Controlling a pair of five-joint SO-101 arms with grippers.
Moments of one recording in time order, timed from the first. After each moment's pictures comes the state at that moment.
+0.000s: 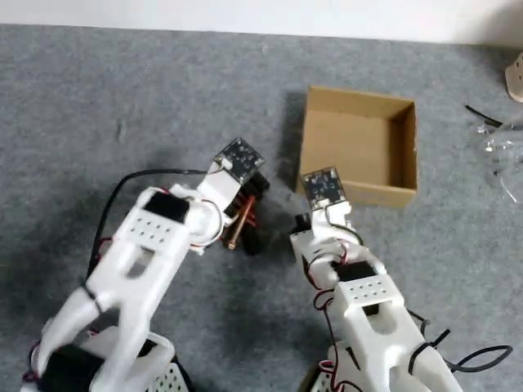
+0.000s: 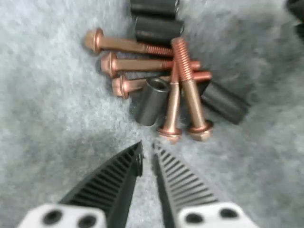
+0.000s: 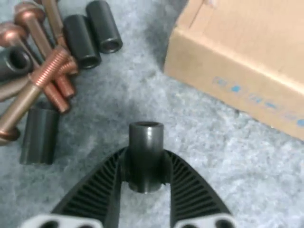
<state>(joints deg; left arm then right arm) 14.5 -28.4 45.2 58.9 -17.8 -19.6 -39.8 76.7 19.0 8.0</state>
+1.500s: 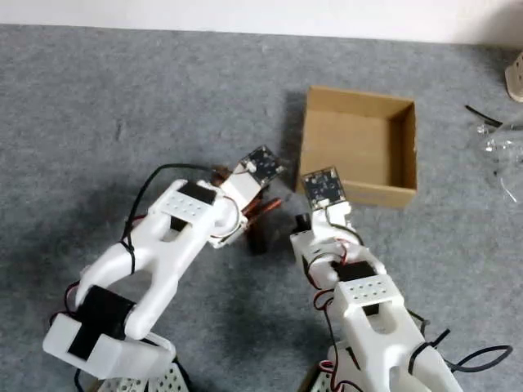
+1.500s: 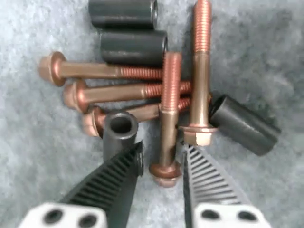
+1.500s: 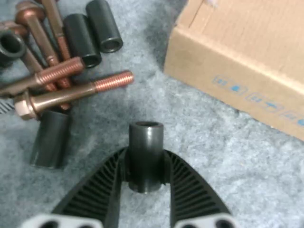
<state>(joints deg) 16.7 -3.7 39.6 45.6 -21.8 -19.6 -39.8 76.7 19.0 8.0</state>
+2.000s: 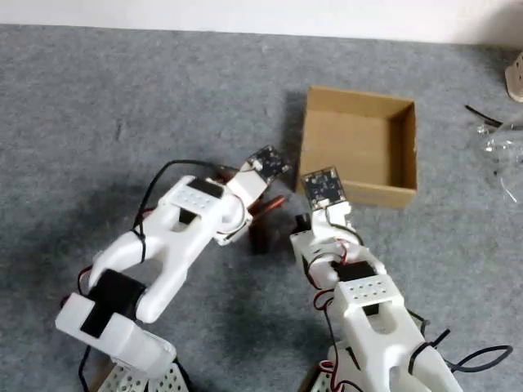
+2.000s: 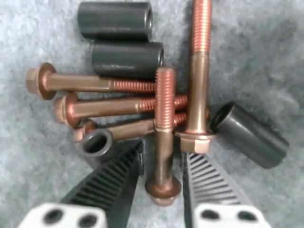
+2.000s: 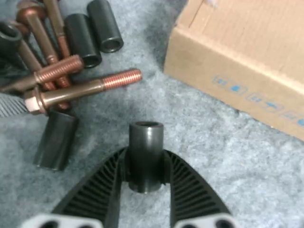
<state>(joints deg) 17.2 4.9 34.5 45.0 -21.8 -19.6 -39.8 76.7 19.0 8.0</state>
